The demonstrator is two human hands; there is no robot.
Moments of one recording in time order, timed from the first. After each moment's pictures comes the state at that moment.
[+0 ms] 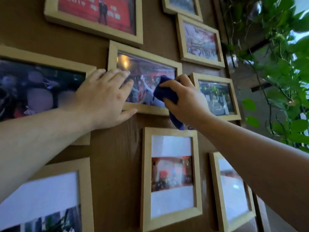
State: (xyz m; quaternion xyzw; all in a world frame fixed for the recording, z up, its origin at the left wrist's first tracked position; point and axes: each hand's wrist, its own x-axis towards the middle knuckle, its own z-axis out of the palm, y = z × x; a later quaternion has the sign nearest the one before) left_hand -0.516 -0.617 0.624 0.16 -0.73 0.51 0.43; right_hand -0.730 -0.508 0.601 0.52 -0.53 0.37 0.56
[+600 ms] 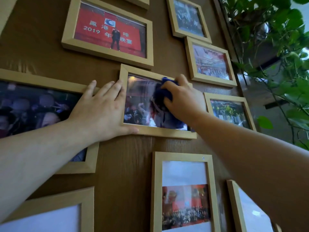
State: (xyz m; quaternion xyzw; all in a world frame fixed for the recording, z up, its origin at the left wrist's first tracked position) left_hand -0.510 -0.644 0.654 0.27 -0.72 0.47 0.43; right_hand -0.731 -0.544 0.676 0.46 -0.53 0.33 0.63
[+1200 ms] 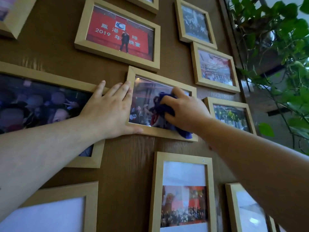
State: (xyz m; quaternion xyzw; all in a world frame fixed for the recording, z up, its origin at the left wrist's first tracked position) left_hand -0.512 -0.645 0.654 0.26 -0.73 0.46 0.43; right_hand -0.726 -0.534 0.664 0.53 -0.53 0.18 0.64
